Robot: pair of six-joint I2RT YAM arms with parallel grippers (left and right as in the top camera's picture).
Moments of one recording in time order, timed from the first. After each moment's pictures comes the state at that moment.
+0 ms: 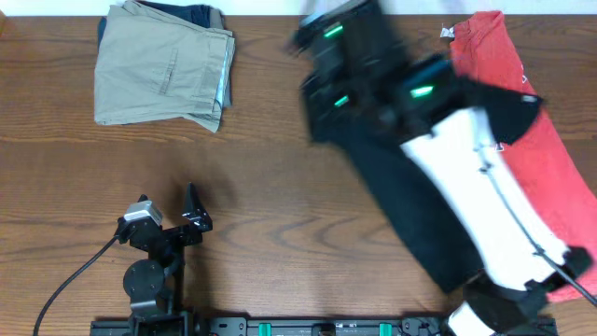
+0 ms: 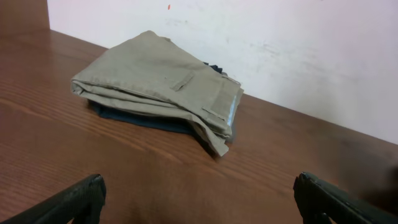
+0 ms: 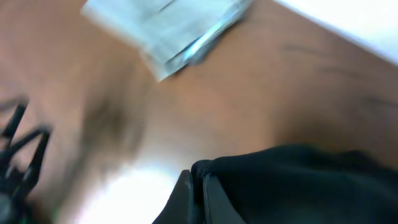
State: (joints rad) left arm 0.11 0.01 0.03 -0.13 0.02 -0.31; right arm 0.67 1.81 2.07 -1.14 -0.15 0.00
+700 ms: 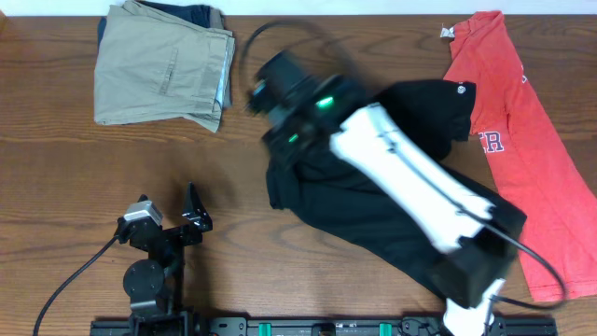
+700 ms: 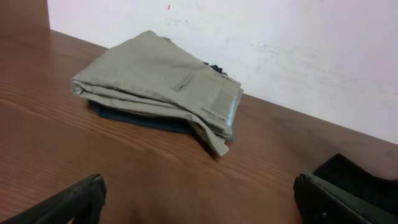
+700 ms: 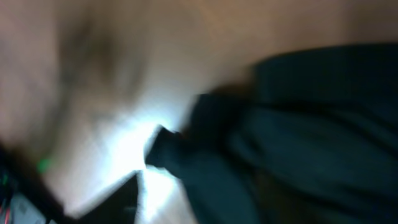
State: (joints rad) left arm 0.11 0.01 0.03 -0.13 0.02 -0.31; right arm 0.69 1.93 1.96 -1.19 -0.13 0.04
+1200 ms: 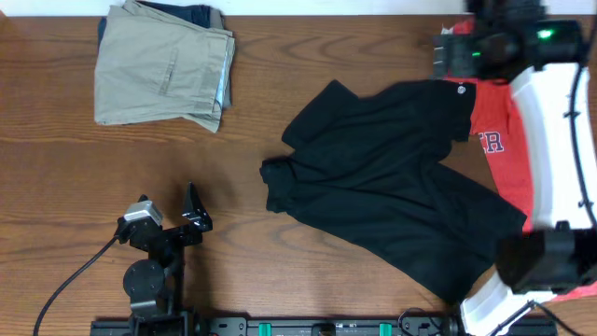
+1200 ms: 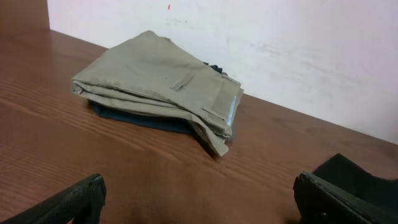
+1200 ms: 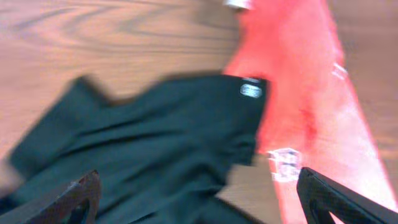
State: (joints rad) left arm 0.11 0.01 0.03 -0.13 0.02 -0.31; right arm 0.02 1.85 1.98 -1.16 0.04 0.08
